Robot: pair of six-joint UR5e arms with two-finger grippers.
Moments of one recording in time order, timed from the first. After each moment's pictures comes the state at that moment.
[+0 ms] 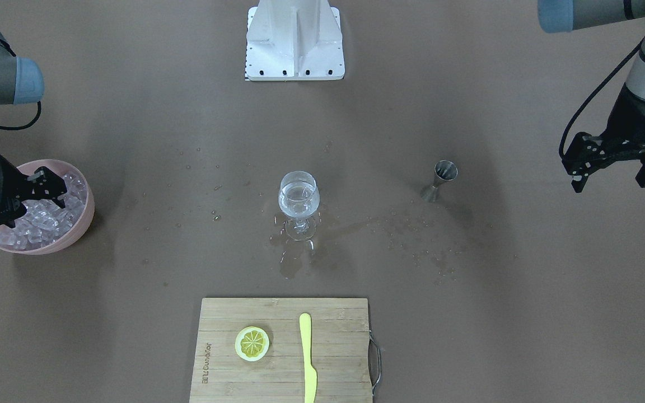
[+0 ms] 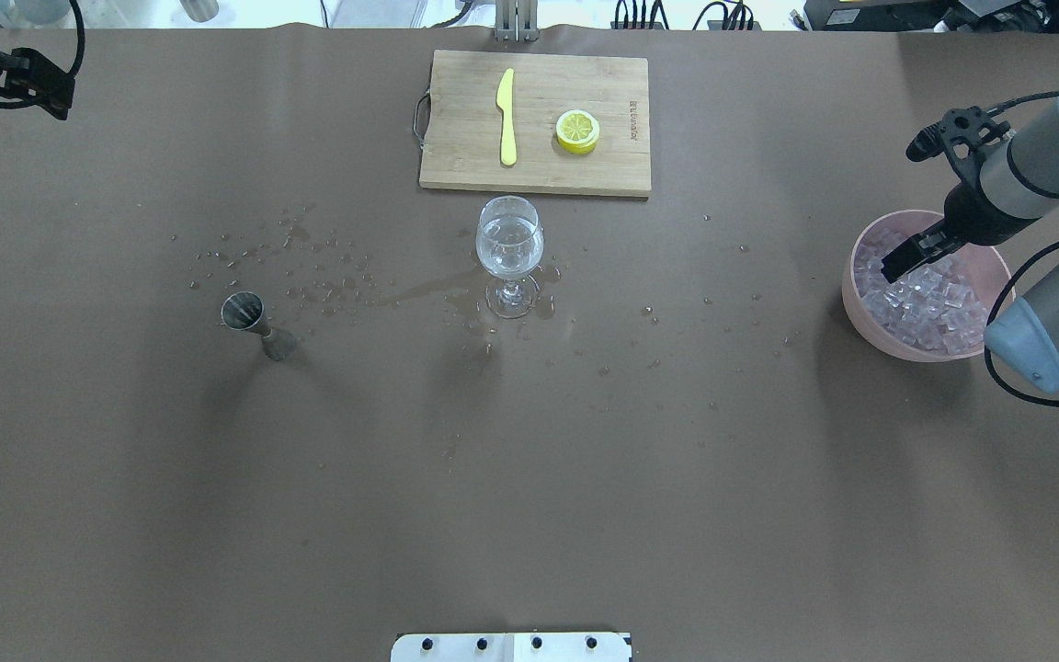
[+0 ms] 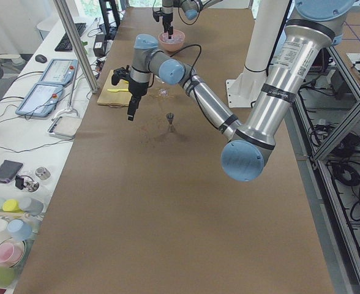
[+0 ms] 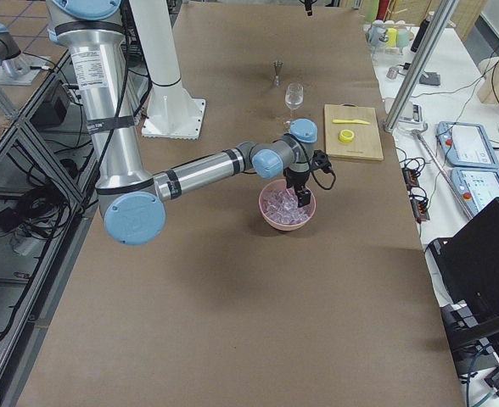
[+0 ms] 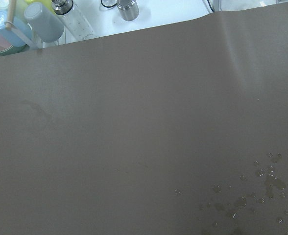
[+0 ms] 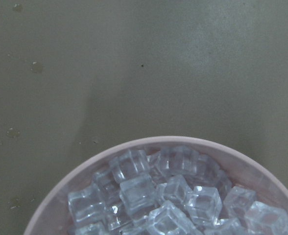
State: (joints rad) left arm -1.14 -1.96 -1.96 -1.36 -1.94 -0.59; right arm 1.01 -1.39 1.69 -1.38 2.16 0.30
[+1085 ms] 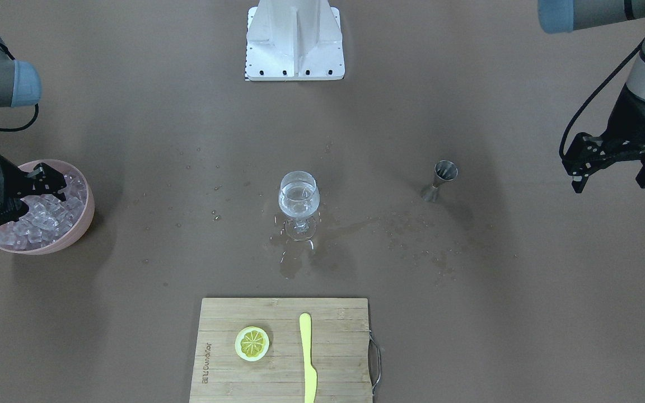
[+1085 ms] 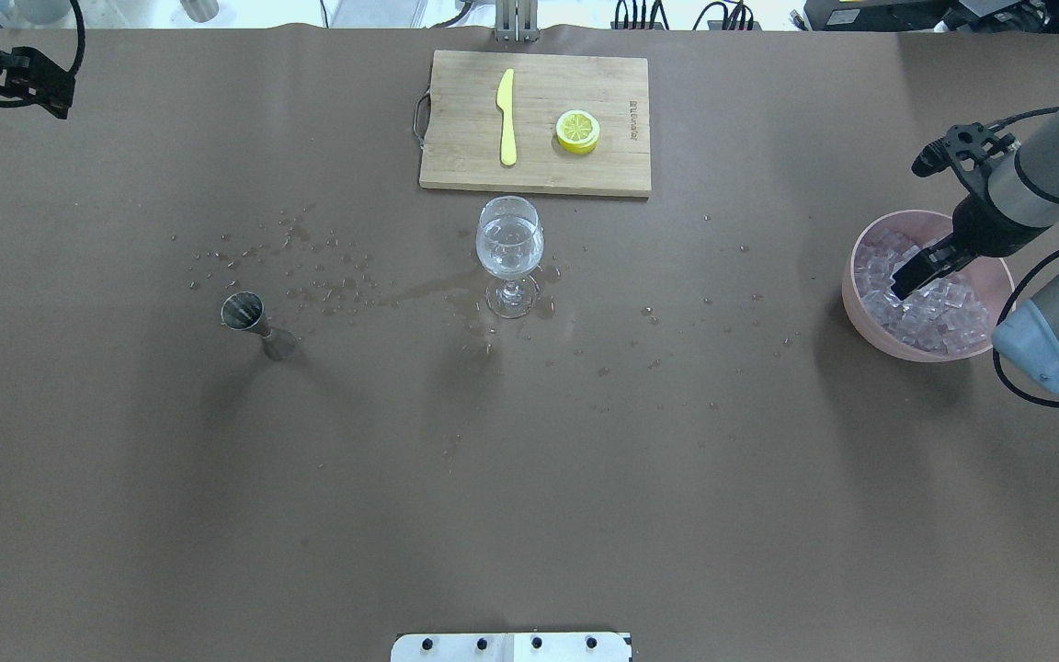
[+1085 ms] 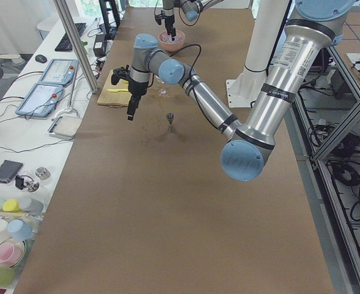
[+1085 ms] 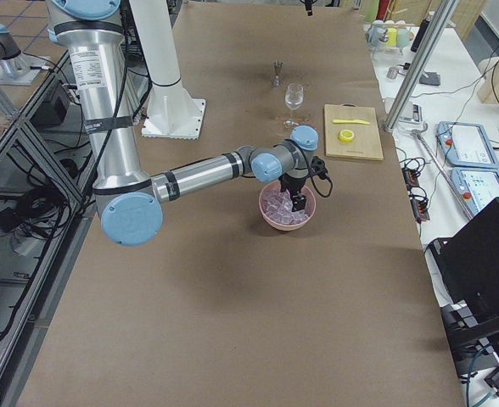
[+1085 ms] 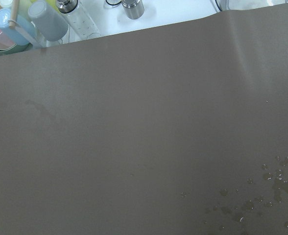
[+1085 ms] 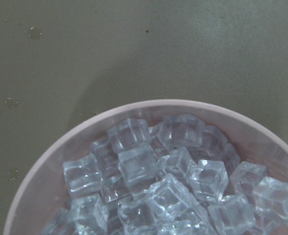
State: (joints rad) left arm -1.14 -1.96 -1.96 -1.36 -1.94 -0.59; right arm 1.02 -1.40 1.68 -1.42 2.22 0.23
